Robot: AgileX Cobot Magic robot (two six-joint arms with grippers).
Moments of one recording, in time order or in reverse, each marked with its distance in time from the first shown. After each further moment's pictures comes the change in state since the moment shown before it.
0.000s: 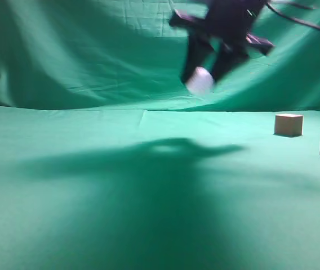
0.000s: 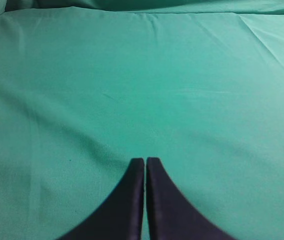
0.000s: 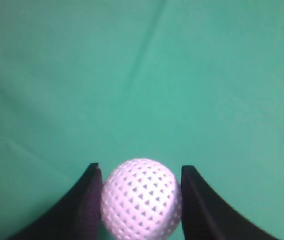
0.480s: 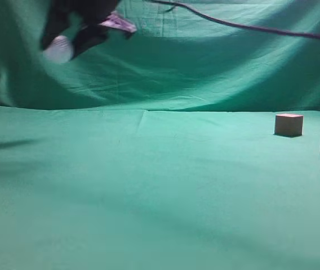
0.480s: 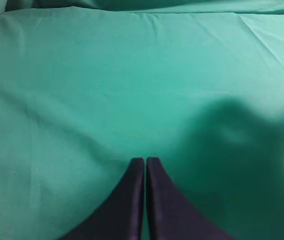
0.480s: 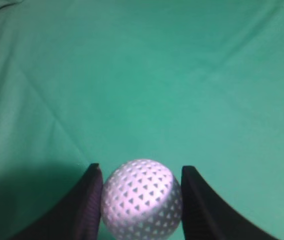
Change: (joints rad) left arm 0.000 0.000 0.000 0.000 0.000 0.000; right arm 0.305 0.347 -0.553 0.145 -0.059 -0.135
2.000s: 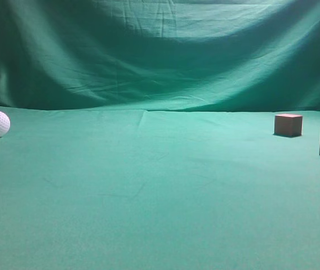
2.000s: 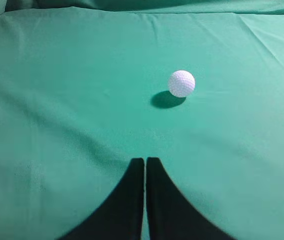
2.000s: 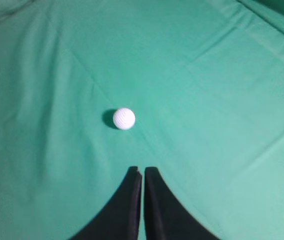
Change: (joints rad) left arm 0.000 0.000 0.000 0.000 0.000 0.000; right arm -0.033 -0.350 -0.192 -0.256 0.644 0.191
